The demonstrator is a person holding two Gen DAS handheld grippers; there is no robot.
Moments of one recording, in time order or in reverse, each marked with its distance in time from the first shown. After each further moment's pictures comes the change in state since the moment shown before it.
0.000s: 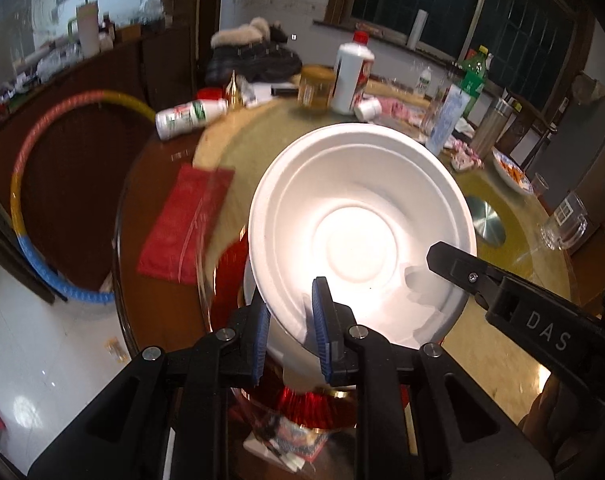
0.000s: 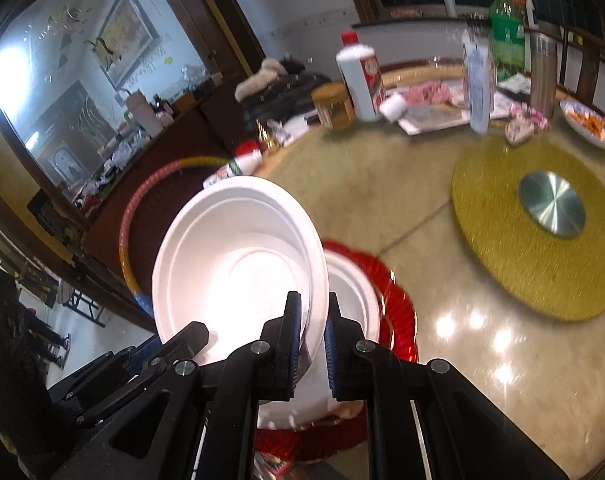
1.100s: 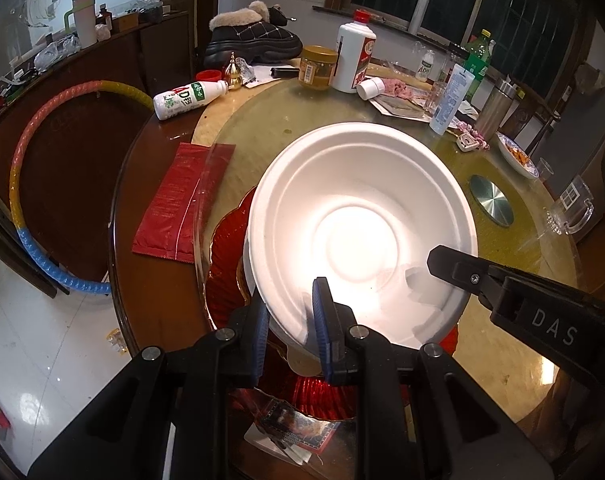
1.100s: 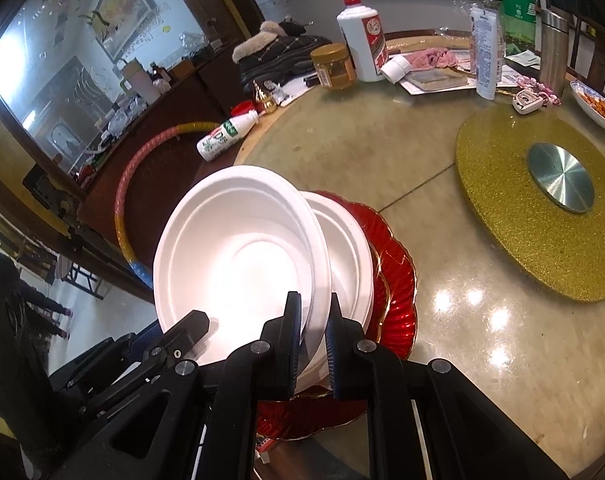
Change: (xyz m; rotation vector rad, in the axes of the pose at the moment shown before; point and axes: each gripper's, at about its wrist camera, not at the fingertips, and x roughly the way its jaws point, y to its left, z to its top) left arm 0.011 -0.004 -0.008 0.016 0.035 0.019; right arm 0.015 -0.003 -0.006 -0.027 0.109 -0.017
